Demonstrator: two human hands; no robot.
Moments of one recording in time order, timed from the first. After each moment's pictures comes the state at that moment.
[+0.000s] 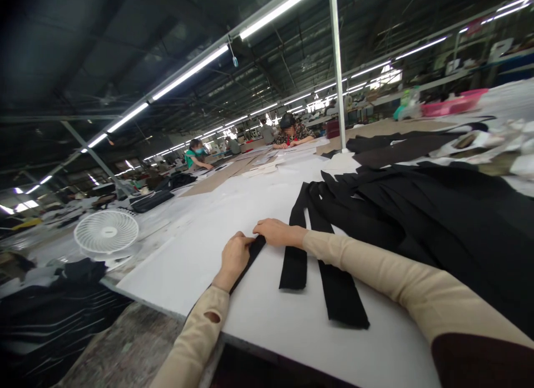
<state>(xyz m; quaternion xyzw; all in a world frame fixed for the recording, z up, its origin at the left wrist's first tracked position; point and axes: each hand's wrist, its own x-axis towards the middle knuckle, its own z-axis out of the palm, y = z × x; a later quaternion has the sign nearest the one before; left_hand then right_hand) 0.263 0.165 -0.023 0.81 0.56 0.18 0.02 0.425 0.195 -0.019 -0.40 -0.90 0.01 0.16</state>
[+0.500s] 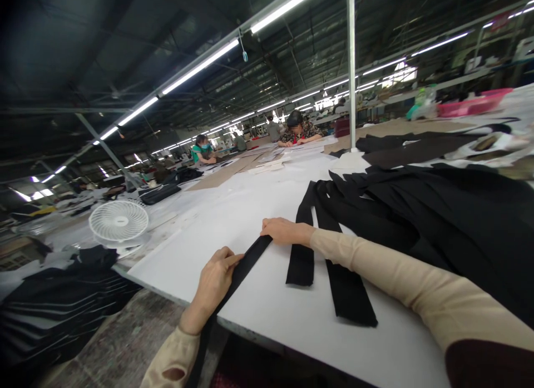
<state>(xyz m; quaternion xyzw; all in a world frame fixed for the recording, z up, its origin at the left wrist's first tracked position) 0.197 0.118 -0.031 0.83 0.52 0.19 0.01 0.429 0.188 -0.017 -0.36 -0.93 0.01 0.09</state>
